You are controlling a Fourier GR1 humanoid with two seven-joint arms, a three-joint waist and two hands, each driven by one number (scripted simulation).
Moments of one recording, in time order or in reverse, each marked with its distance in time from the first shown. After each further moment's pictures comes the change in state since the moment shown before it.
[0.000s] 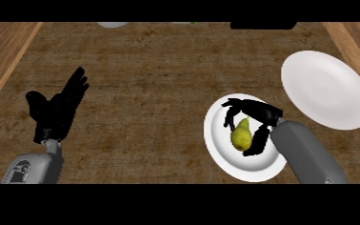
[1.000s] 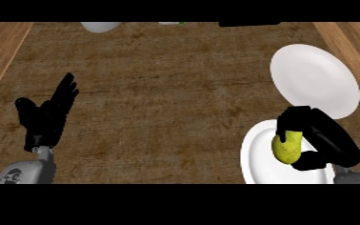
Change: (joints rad) left arm 0.049 0.003 0.046 -0.013 -0.013 0.010 -0.005; right arm 0.450 -0.224 -0.153 -0.740 0.042 -0.468 -0.165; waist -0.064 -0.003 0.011
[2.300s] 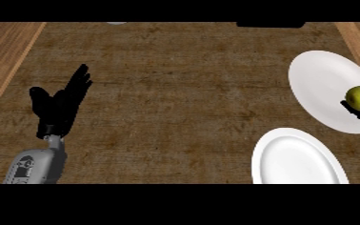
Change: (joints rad) left arm -0.081 -0.033 -0.014 0.030 -0.016 -0.058 0.010; right arm -0.375 -0.182 -0.423 0.750 -0.140 0.005 -0.099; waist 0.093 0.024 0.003
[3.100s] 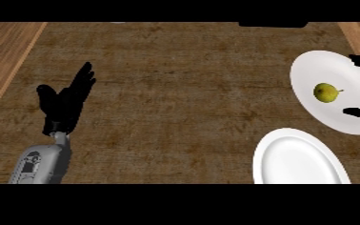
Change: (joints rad) left arm -0.028 -0.020 -0.002 0.035 -0.022 0.010 -0.022; right arm -0.218 -0.052 -0.009 0.449 0.033 0.118 -0.296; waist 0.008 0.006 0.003
